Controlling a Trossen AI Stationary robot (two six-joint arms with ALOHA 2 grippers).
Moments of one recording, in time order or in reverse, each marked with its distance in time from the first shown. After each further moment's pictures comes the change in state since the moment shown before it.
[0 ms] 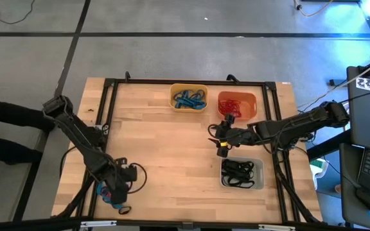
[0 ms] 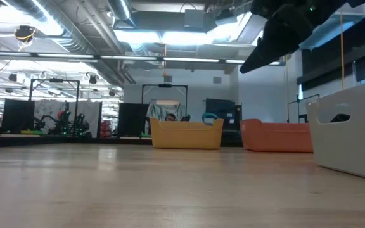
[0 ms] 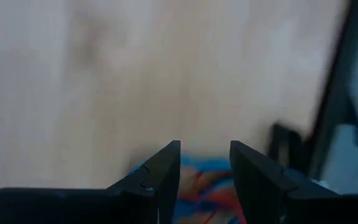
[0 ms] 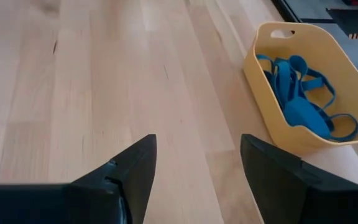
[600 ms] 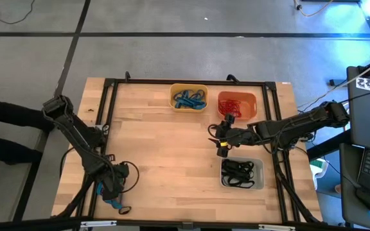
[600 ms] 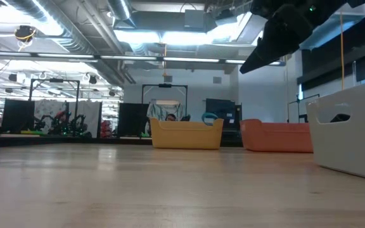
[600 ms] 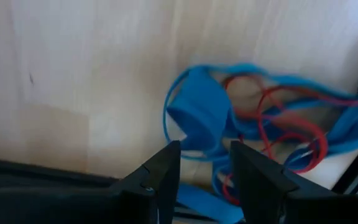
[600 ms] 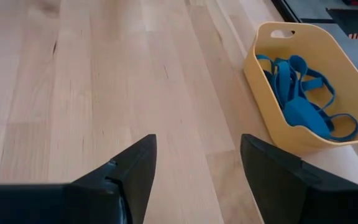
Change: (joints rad) left arm -0.057 0.000 -0.061 -0.182 0.156 -0.132; right arm 0.000 0.000 0.000 0.000 0.000 0.000
